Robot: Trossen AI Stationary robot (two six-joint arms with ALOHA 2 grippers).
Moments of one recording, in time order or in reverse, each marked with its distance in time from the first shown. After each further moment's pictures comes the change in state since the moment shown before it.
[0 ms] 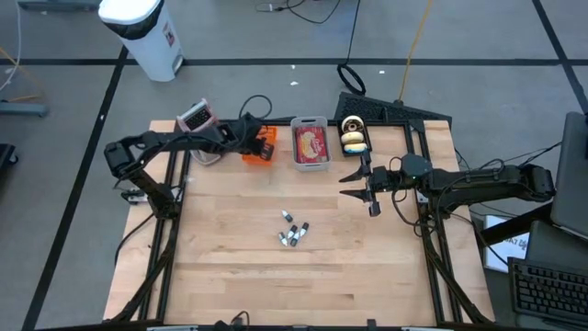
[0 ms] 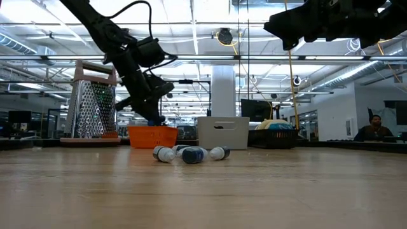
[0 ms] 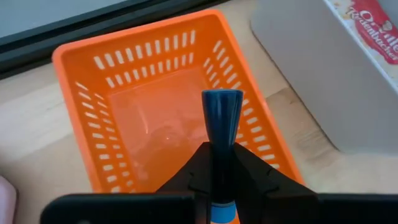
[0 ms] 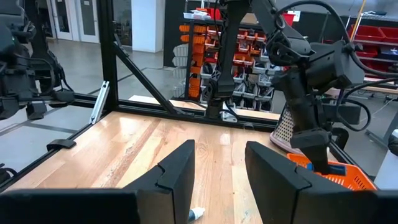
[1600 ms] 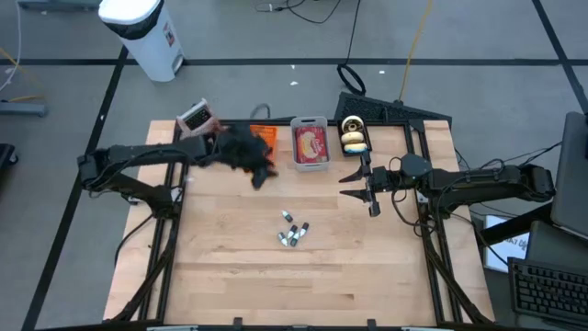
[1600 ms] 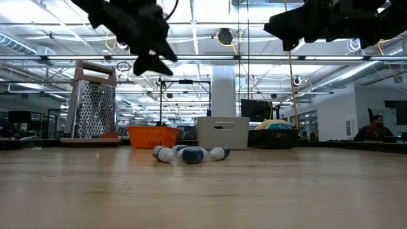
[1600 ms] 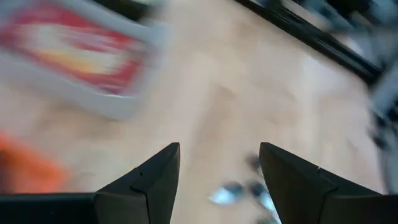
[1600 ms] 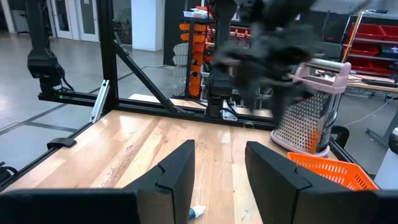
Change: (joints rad) left arm -0.254 -0.269 0.043 -0.065 0.371 0.217; right arm 0.000 0.000 0.000 -0.007 0.000 0.000
